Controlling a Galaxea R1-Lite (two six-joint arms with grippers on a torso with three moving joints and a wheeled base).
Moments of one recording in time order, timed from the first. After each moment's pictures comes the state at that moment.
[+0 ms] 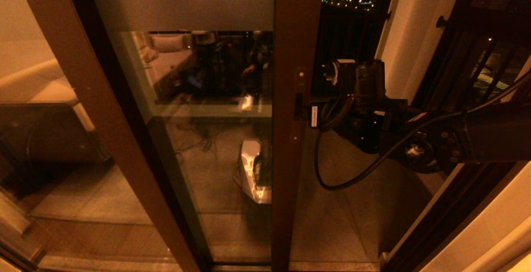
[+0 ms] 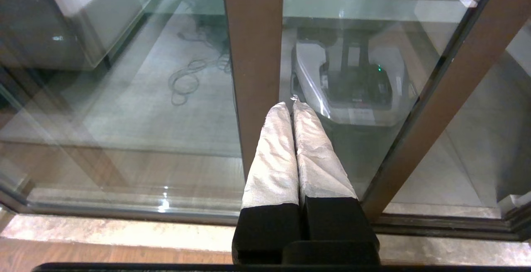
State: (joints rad) left arm 0.00 0.00 -0.02 0.06 0.00 0.00; right arm 0.56 1.94 -1.34 -0.37 -0.48 0.12
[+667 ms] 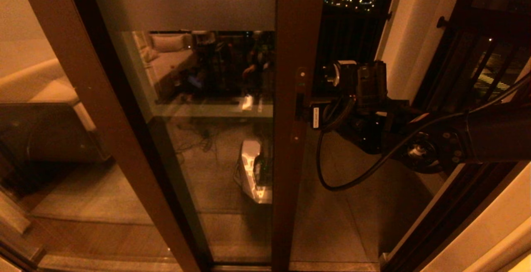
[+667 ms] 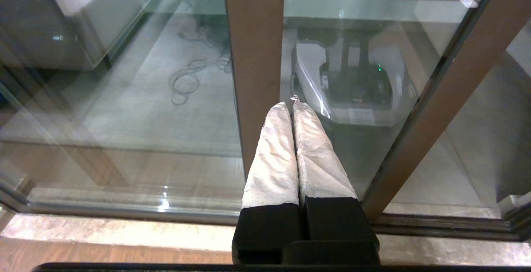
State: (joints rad) left arm 0.00 0.00 -0.02 0.06 0.00 0.00; right arm 0.53 1.94 -1.33 -0.37 -0.48 0.11
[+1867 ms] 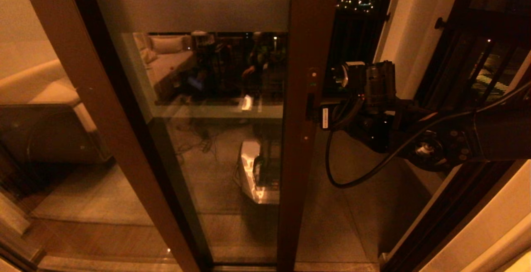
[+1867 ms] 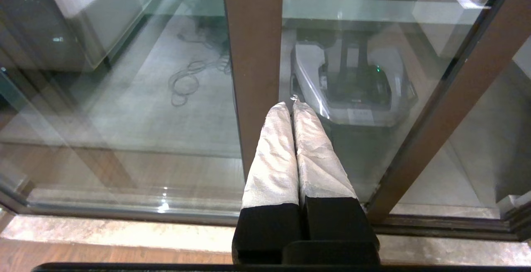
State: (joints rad) left arm 0.00 0.00 -0.02 0.06 0.00 0.00; right arm 0.48 1.93 -1.31 -0.37 -0.49 0.09
